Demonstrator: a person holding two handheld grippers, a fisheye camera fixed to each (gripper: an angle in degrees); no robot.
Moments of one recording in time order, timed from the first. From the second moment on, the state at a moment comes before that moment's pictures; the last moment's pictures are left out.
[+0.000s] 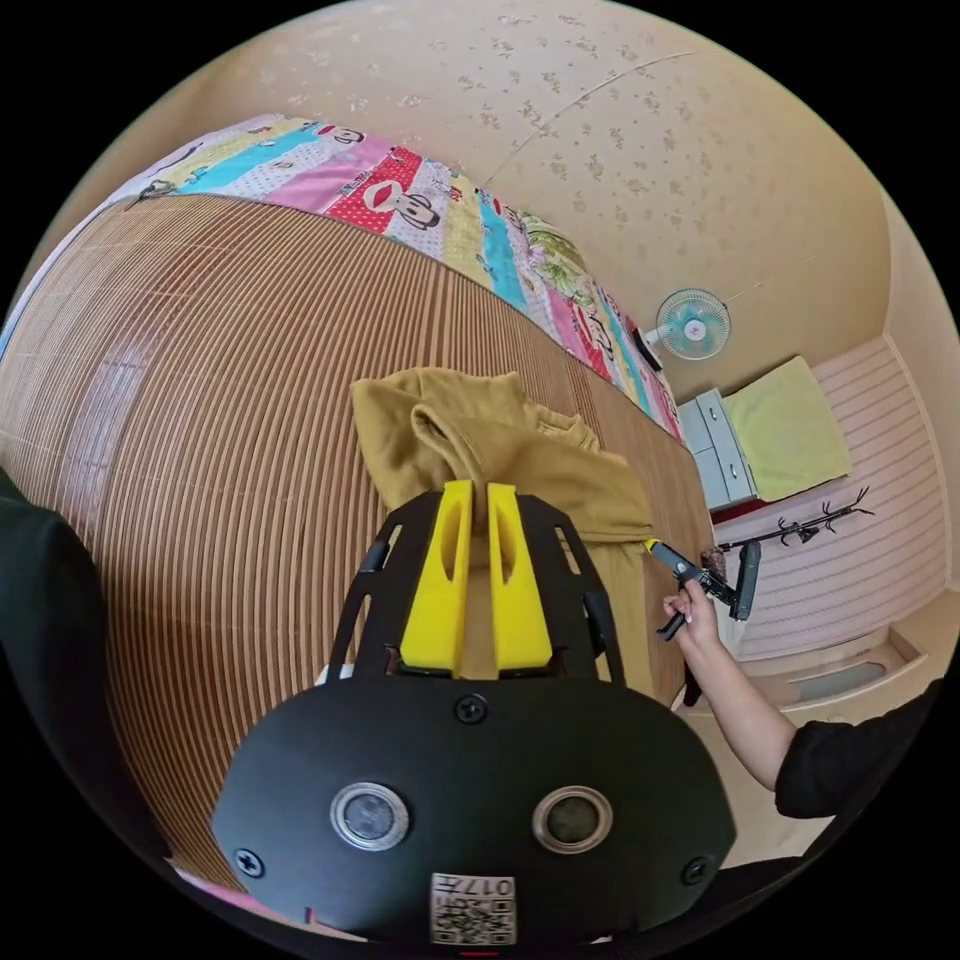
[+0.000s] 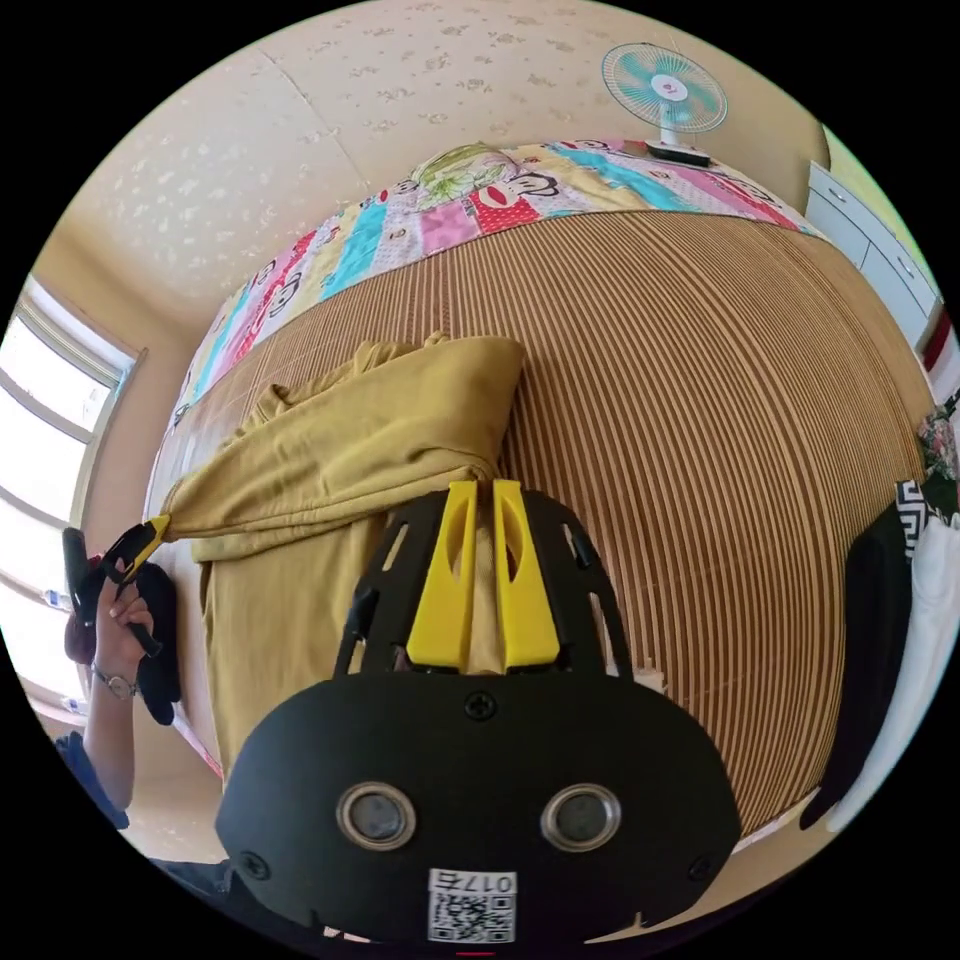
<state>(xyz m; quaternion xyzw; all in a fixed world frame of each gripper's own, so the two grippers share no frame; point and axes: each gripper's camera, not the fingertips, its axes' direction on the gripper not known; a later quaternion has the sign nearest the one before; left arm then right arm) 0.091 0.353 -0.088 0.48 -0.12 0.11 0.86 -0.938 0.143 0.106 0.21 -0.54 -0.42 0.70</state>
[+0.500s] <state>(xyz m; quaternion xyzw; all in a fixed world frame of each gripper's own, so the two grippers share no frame) 0.027 0.462 -0.062 0.40 -0.07 0.14 0.90 -0.855 0.091 0.188 0.10 -0.60 -0.49 0.62</state>
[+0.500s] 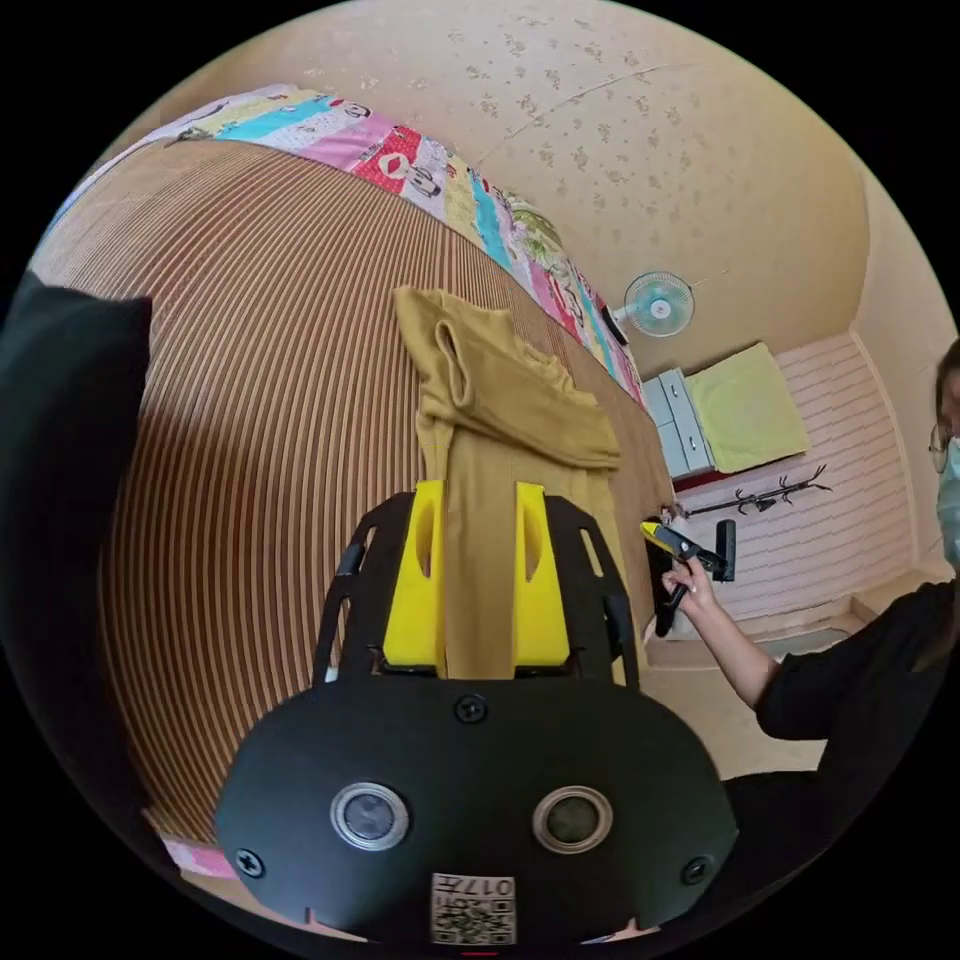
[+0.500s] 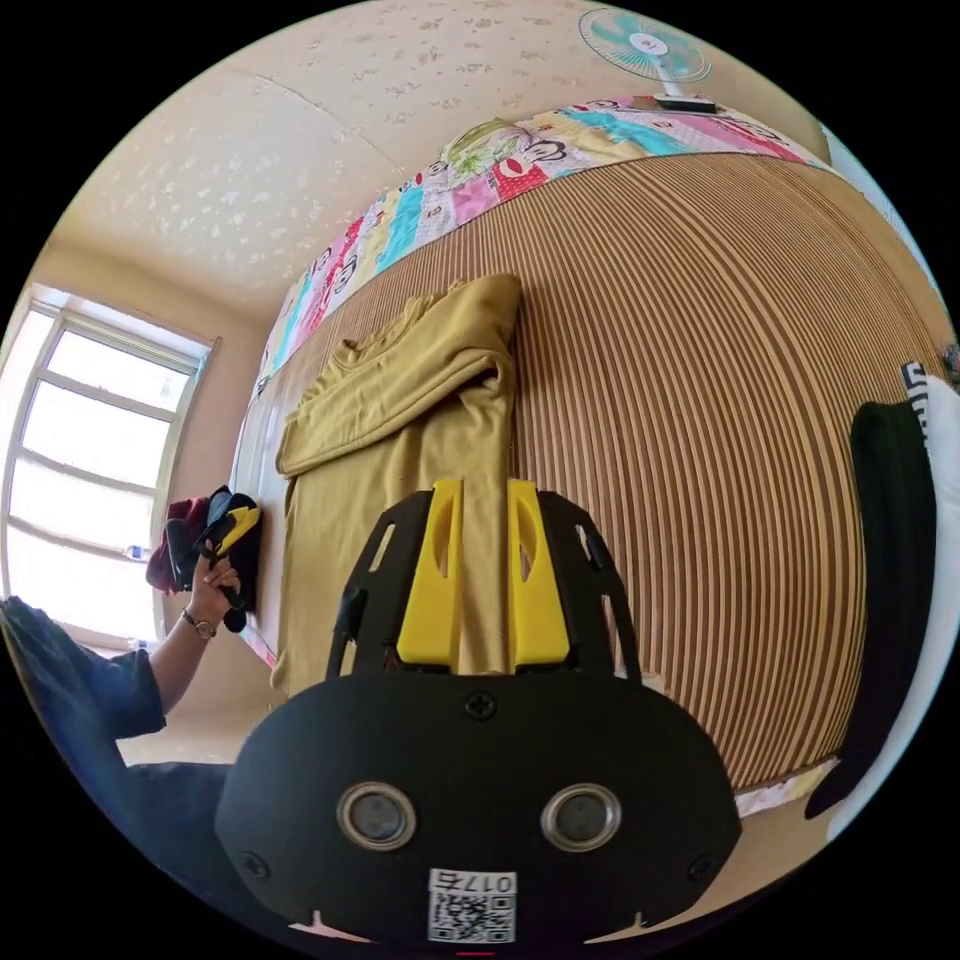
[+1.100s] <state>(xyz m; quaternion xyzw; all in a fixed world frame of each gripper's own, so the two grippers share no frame) -0.026 0.590 0.002 0.25 -0.01 0.06 0.97 -0.781 0.046 0.330 -0.08 -0.58 -0.53 0.61</state>
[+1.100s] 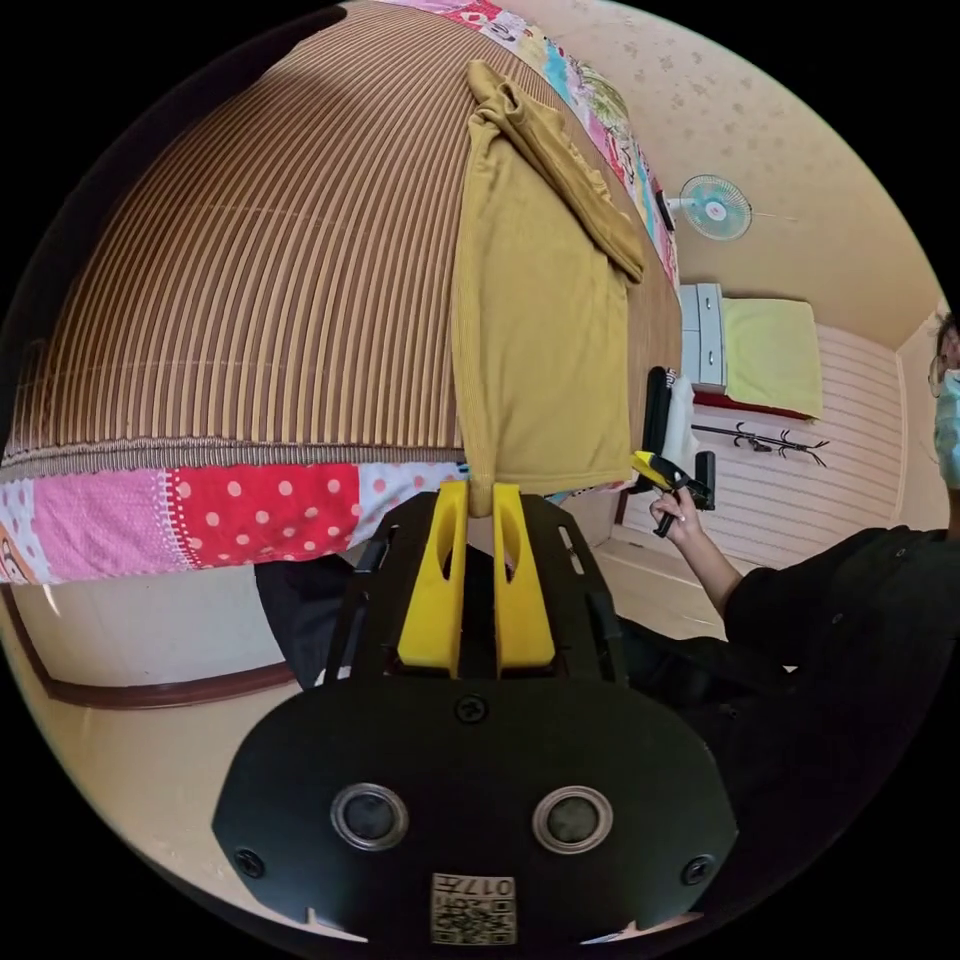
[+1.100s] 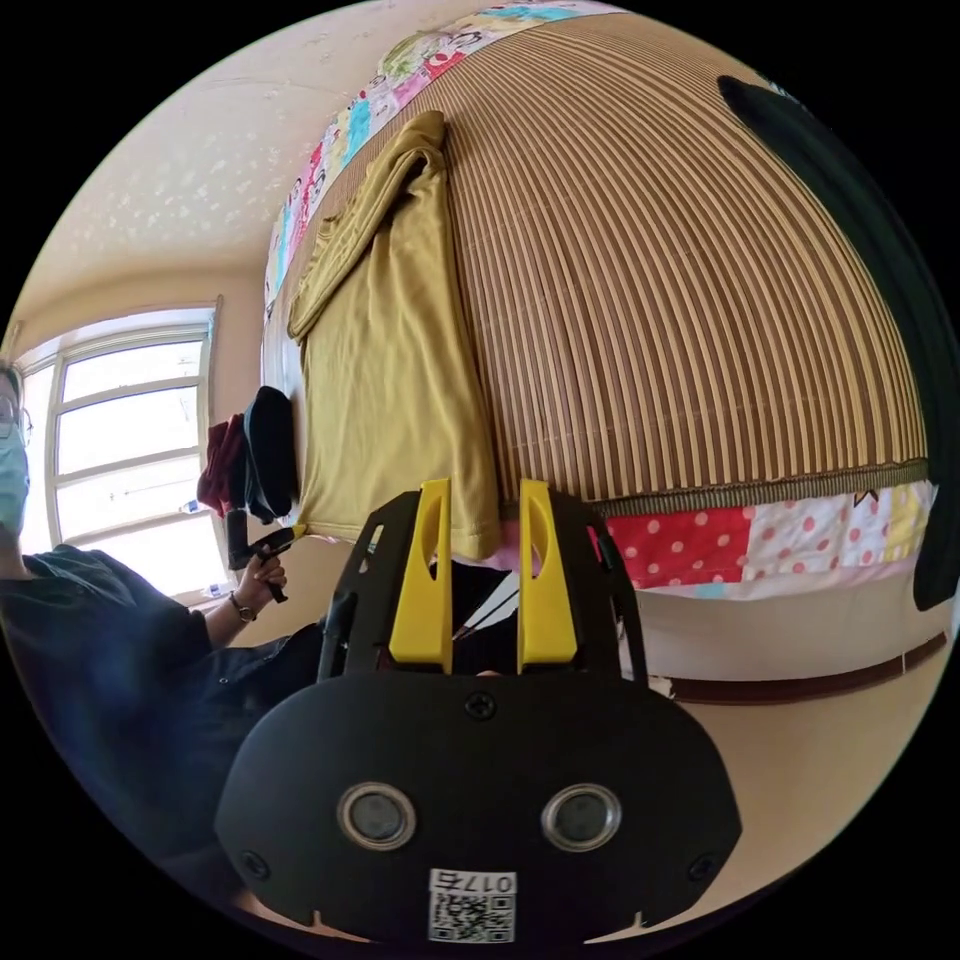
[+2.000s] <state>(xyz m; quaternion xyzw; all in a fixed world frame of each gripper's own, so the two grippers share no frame) -0.082 0.688 -0.079 0.26 0.21 0.07 0.94 -0.718 -0.025 0.389 -0.20 -0.73 -0.49 0.44</state>
